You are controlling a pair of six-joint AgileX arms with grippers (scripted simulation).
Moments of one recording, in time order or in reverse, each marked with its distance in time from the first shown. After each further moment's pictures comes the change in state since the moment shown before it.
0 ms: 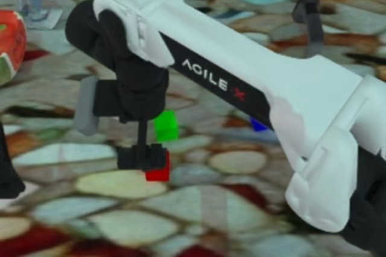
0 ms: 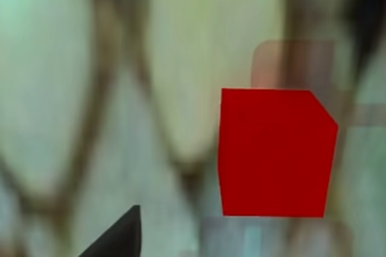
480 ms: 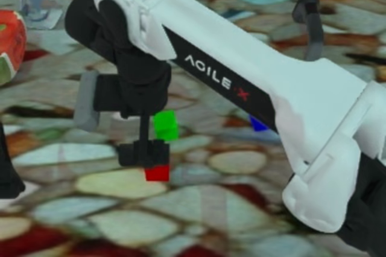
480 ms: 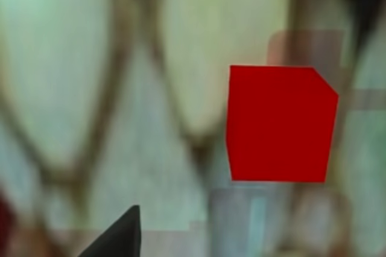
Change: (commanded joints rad) left arm 0.000 0.000 0.000 0.000 0.000 0.000; right arm -0.005 0.017 0.104 -0.089 0.001 0.001
